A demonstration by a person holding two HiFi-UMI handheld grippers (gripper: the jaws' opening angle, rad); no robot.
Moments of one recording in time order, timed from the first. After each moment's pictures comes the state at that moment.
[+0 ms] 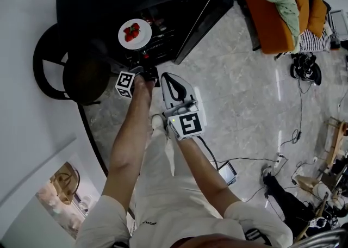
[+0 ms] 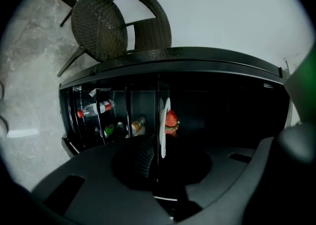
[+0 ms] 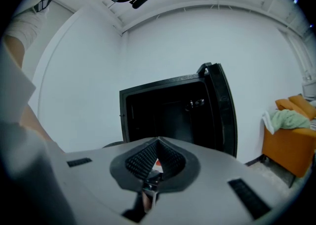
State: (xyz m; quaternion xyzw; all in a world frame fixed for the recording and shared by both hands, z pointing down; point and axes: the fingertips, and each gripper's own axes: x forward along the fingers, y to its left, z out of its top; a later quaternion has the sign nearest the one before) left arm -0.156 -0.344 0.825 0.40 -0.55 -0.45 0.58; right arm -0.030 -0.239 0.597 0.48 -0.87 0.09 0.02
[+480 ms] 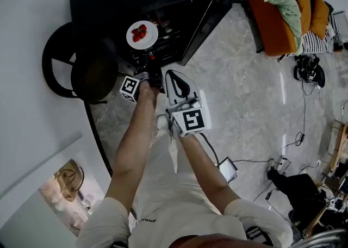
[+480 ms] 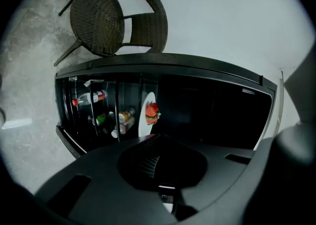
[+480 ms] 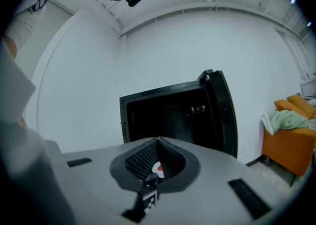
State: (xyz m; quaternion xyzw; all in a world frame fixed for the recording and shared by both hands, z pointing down) left arm -0.145 -0.319 0.779 0.42 -0.49 -0.47 0.60; right arm -0.033 -0.235 0.576 0.49 -0.87 0.10 0.01
